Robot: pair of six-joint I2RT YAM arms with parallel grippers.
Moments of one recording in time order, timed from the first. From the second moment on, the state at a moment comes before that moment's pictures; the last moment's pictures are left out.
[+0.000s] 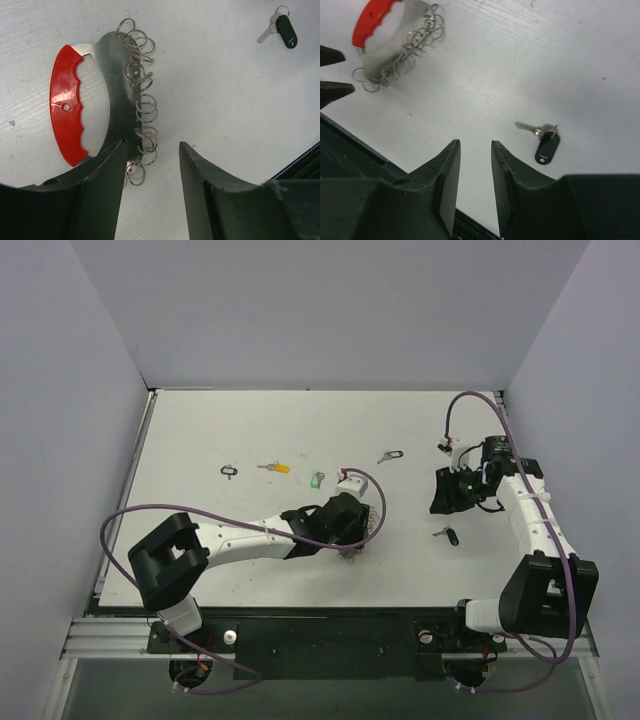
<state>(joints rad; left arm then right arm) -1.09 1.68 1.05 -0.09 -0.25 -0.67 -0.12 1.33 1.02 -0.91 -0.57 -0.45</state>
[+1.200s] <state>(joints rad) -1.09 1.21 0.63 0.07 -0.31 -0.64 -0.09 1.71 1.07 -0.86 -0.07 -0.35</state>
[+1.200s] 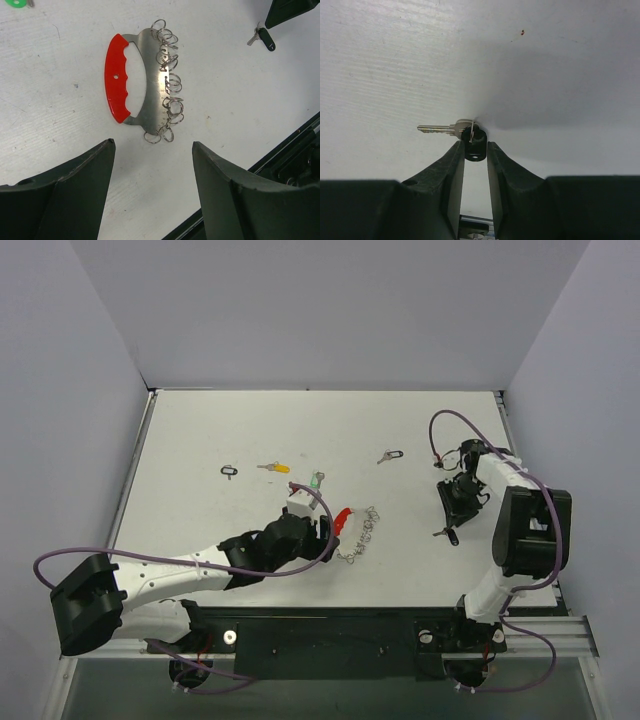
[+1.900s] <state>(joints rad) -1.09 1.21 0.63 0.08 -0.31 -0.65 -0.08 1.76 1.08 -0.86 -0.07 -0.34</state>
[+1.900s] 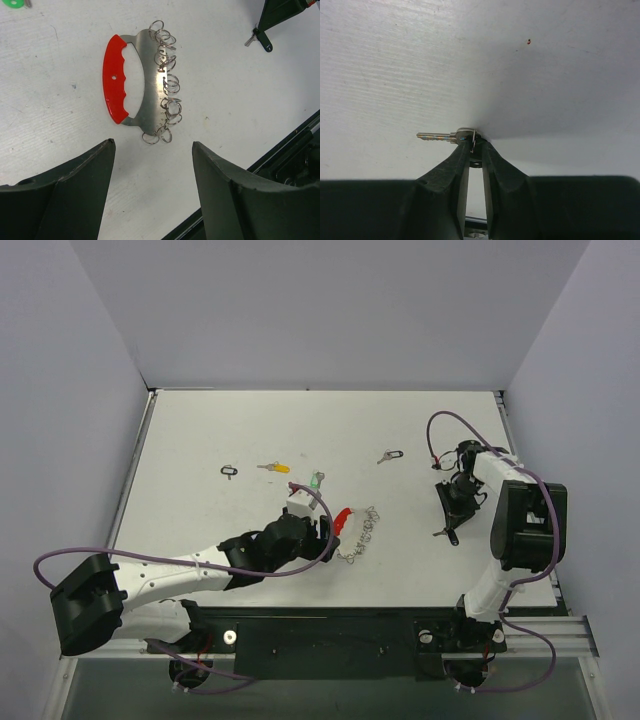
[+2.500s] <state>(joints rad) -1.09 1.20 0.62 0.09 -0.30 -0.65 -0.08 1.77 1.10 -0.87 -0.07 -0.34</state>
